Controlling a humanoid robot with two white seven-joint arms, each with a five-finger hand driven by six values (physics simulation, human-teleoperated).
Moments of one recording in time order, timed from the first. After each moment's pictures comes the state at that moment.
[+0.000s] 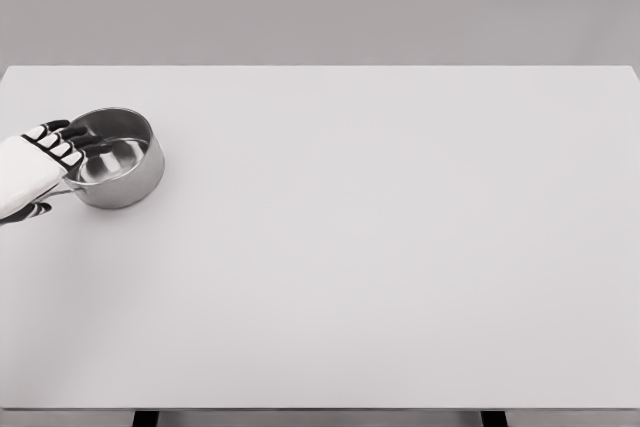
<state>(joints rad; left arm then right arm) 0.02 0.79 0.10 -1.64 -0.85 -0.61 -0.19 0.04 0.00 -0.51 0.13 0.24 -0.36 -0.05</state>
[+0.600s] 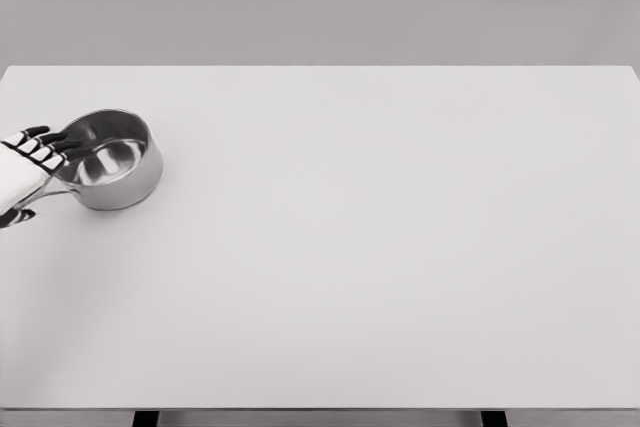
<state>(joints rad) 0.05 0.78 0.15 -1.60 -0.85 -0.61 -0.19 0.04 0.00 -0.51 0.13 0.24 -0.36 -0.05</state>
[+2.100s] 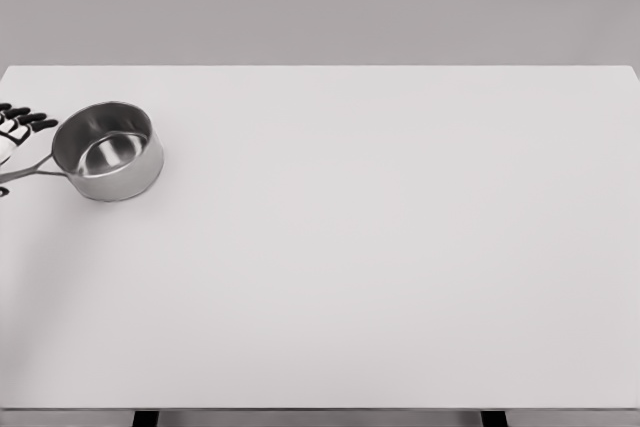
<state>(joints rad) -0.09 0.77 0.14 -1.40 -0.86 -0.61 -0.19 0.04 0.00 -0.51 0.13 0.24 -0.36 -0.05</state>
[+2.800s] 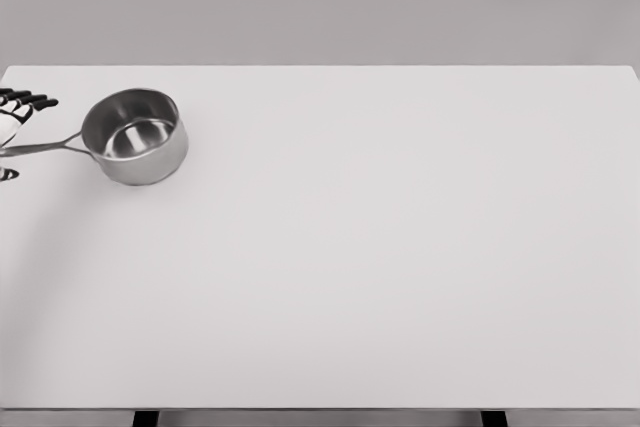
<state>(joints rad) -0.24 0.72 0.07 -1.25 -0.86 -0.58 -0.19 0.04 0.00 -0.51 0.13 0.24 -0.36 -0.05</state>
